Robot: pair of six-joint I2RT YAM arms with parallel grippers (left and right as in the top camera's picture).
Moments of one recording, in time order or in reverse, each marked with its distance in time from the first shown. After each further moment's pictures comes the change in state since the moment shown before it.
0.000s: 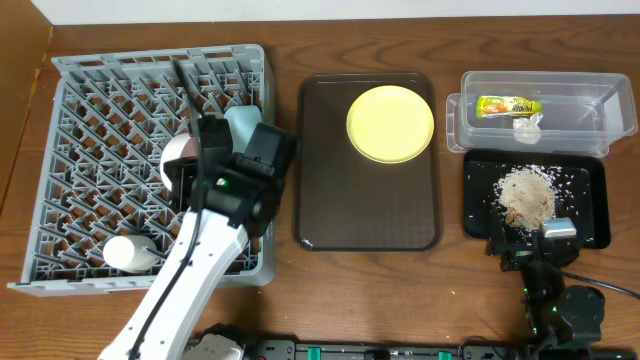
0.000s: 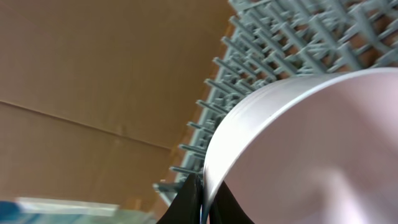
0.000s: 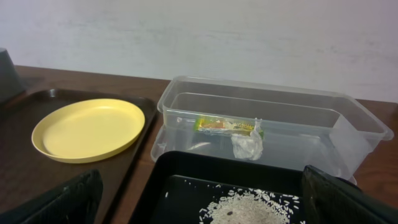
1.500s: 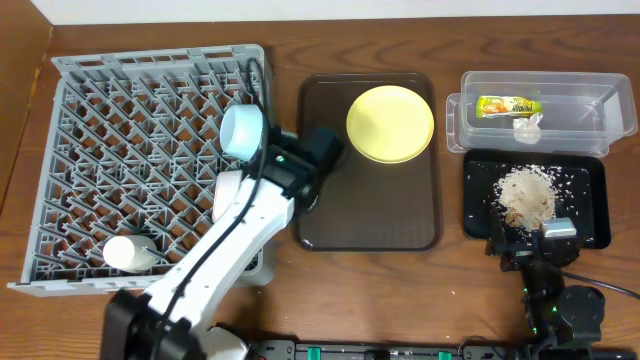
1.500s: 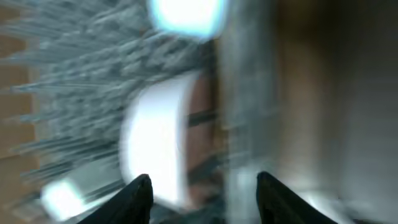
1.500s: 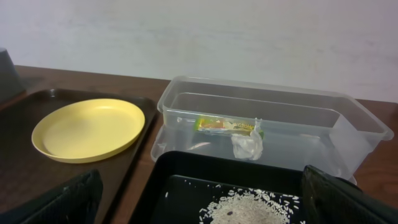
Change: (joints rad) left arm -0.145 0.218 0.045 -0.020 0.574 -0.030; right arm 0.000 0.000 0.000 0.000 0.000 0.000
